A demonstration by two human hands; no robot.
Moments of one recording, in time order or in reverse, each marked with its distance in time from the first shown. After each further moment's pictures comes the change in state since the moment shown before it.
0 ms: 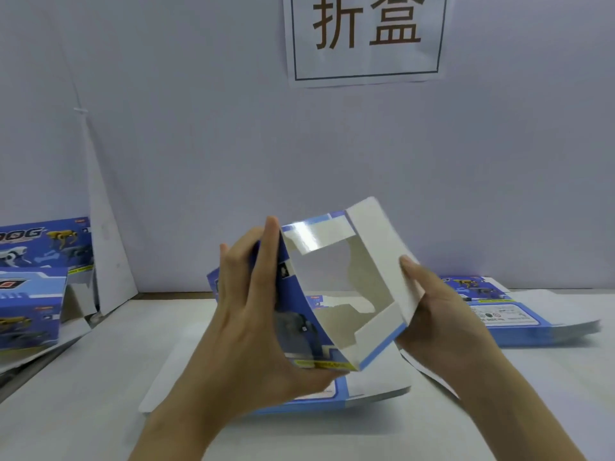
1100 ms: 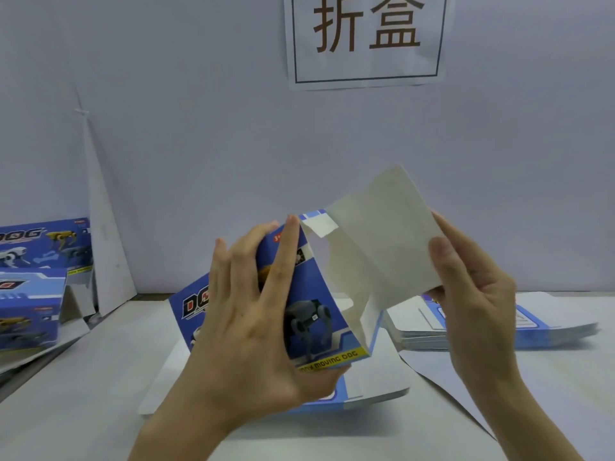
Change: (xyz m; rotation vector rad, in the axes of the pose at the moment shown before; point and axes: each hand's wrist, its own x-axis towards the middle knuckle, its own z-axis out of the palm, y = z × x) left_hand -0.009 0.023 -0.017 0.279 -0.073 0.020; right_hand -0.025 -0.008 0.012 -0.537 0.086 -0.941
